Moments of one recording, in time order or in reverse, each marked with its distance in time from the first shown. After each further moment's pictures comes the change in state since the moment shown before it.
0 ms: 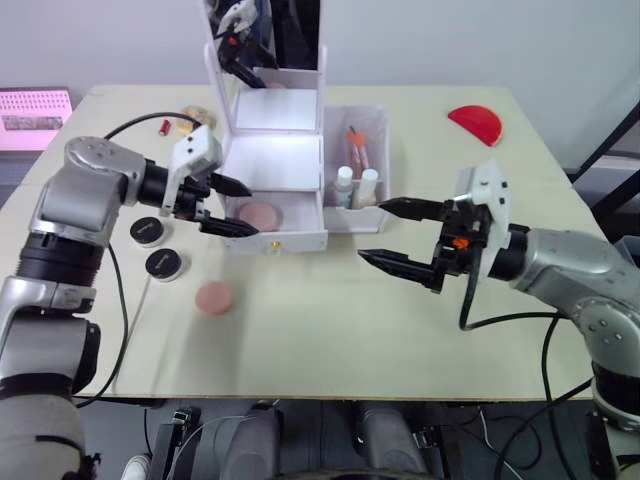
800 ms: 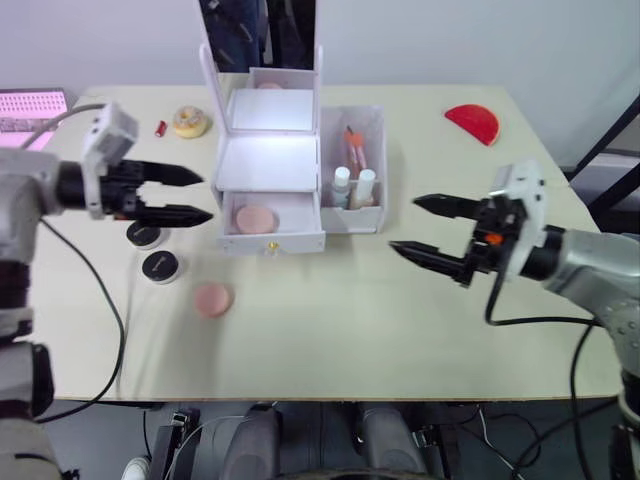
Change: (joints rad) left arm 0.270 0.209 0.345 -0.093 -0.182 0.133 -0.006; right arm 0.162 -0.111 -0.196 0.086 -0.034 -0.037 0.066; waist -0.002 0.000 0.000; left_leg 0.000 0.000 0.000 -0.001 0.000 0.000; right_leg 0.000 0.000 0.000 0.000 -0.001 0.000
